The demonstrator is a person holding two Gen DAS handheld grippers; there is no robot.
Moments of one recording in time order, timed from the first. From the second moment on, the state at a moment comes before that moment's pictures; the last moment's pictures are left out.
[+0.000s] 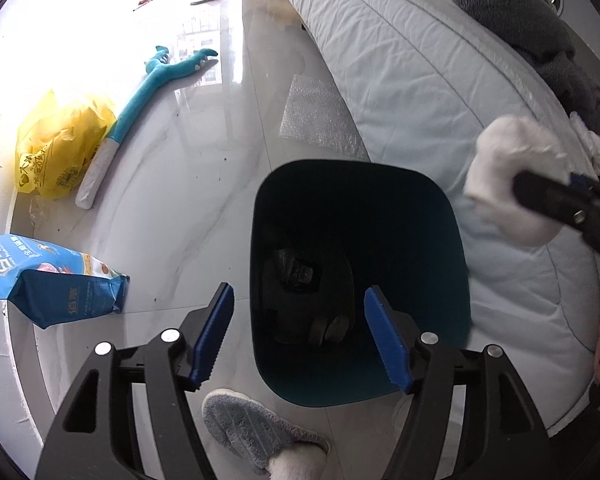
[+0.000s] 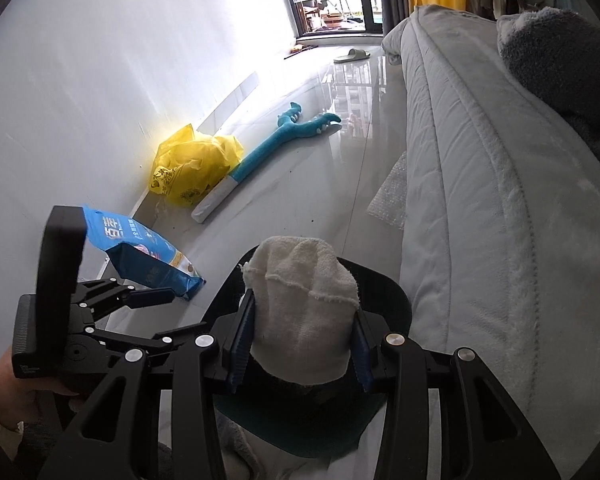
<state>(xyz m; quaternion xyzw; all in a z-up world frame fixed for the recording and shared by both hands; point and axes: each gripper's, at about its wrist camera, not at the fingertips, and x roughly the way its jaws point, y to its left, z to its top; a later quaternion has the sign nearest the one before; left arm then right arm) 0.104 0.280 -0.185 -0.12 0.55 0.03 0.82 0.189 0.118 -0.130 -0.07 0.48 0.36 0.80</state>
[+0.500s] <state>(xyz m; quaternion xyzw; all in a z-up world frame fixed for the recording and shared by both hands) 0.092 0.295 -0.129 -0.11 0.45 0.03 0.89 0.190 0.141 -0.185 -0.10 0.54 0.34 0.76</state>
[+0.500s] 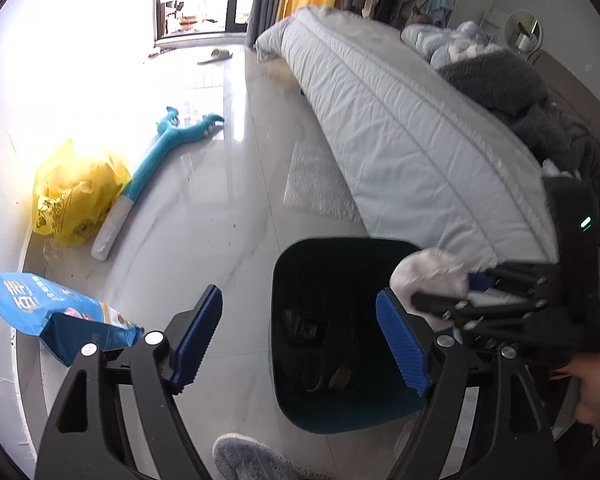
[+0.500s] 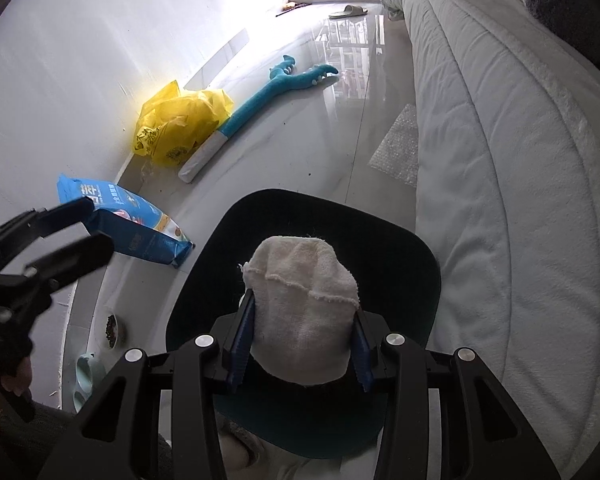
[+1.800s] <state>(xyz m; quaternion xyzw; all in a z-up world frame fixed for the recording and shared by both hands) 0.083 0.256 -0.015 -0.13 0.25 0.02 0.96 0.179 0.109 -0.127 -0.08 0.46 0.38 0.80</state>
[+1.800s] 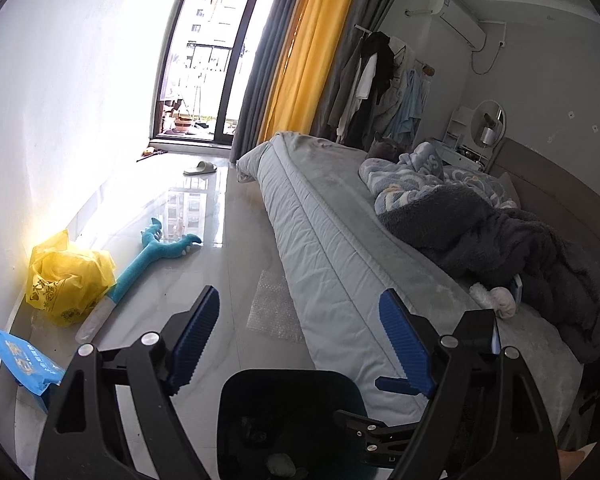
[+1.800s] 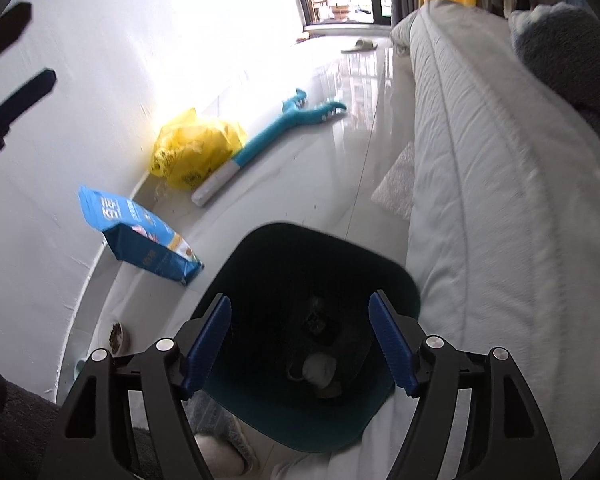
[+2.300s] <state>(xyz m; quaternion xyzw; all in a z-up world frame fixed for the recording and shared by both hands) 0.111 0.193 -0.006 -0.13 0.24 -0.01 0.96 0.193 0.026 -0.074 -0.05 0.37 0.35 0.86</state>
